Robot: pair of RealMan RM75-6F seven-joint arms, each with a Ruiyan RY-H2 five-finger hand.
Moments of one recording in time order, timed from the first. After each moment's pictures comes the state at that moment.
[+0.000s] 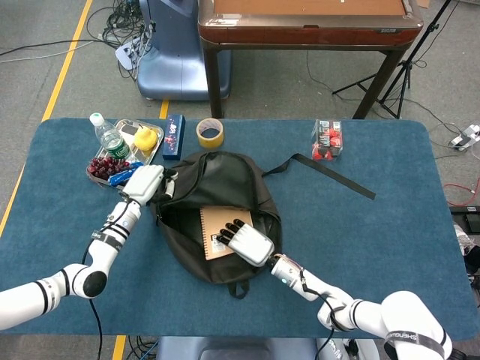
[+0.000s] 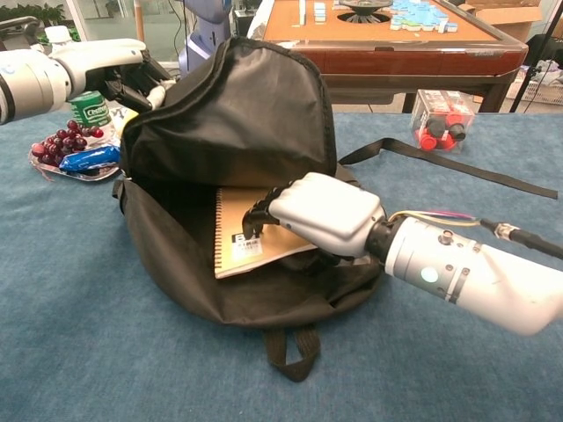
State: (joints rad) left arm -0.86 -1.40 -0.30 -1.42 0.96 0.83 0.03; right arm 0.82 -1.92 0.02 -0.94 -1.71 1.08 -0.08
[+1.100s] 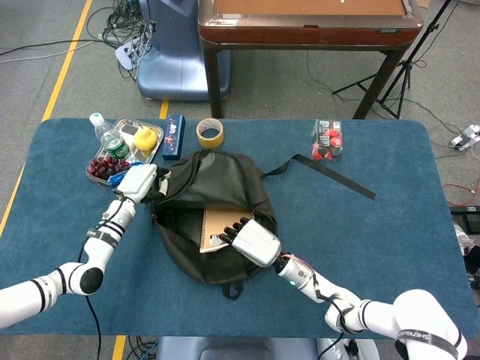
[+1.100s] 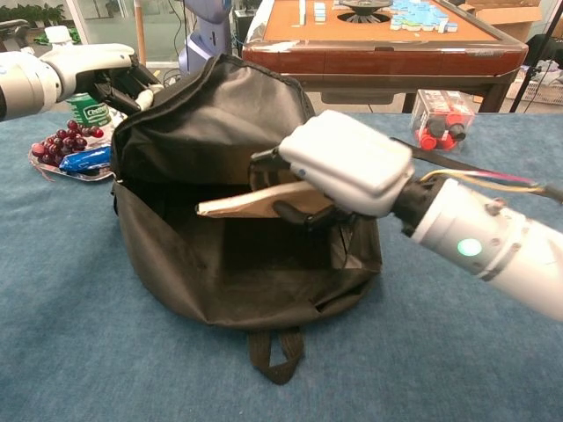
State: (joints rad) left arm -0.86 -1.39 -0.29 -1.41 0.92 0.81 0.03; right arm 0.79 -1.82 0.02 -1.08 -1.77 1.32 -0.11
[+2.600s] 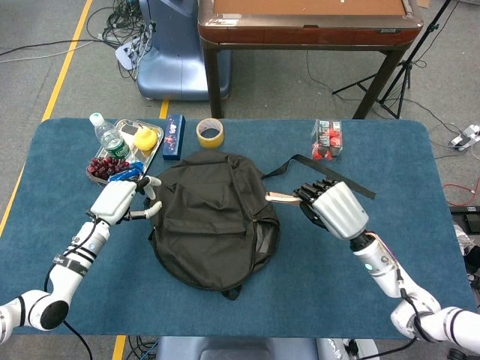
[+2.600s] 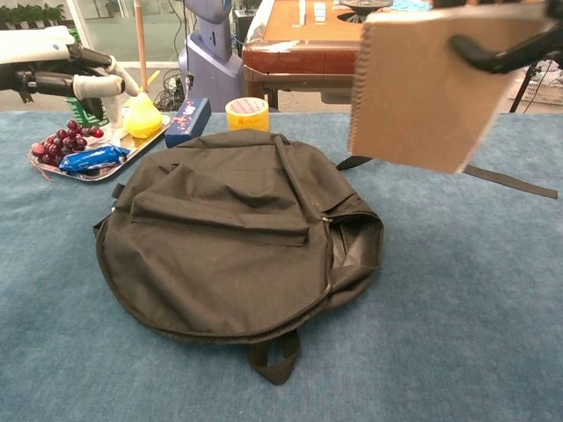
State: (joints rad) left arm -0.71 -1.18 -0.21 -1.69 1.09 0.95 0.02; right arm 0.62 -1.34 0.15 -1.45 -1.70 1.39 -0.14
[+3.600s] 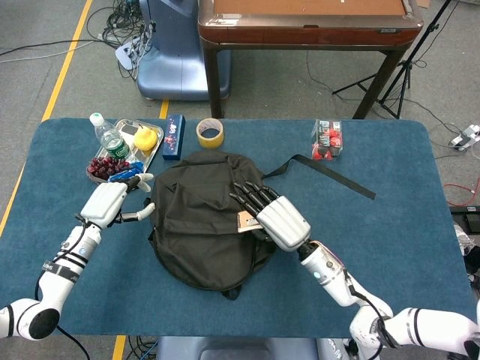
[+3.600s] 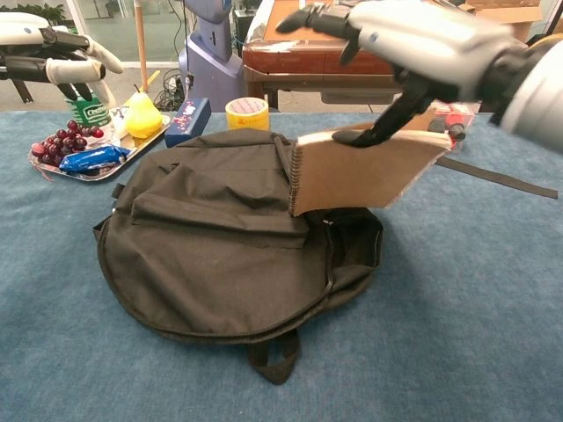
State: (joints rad) left arm -0.68 -1.11 -0.22 -1.77 1.07 0.98 0.04; right arm 0.70 -1.40 0.18 -1.76 -1.49 1.14 -0.32
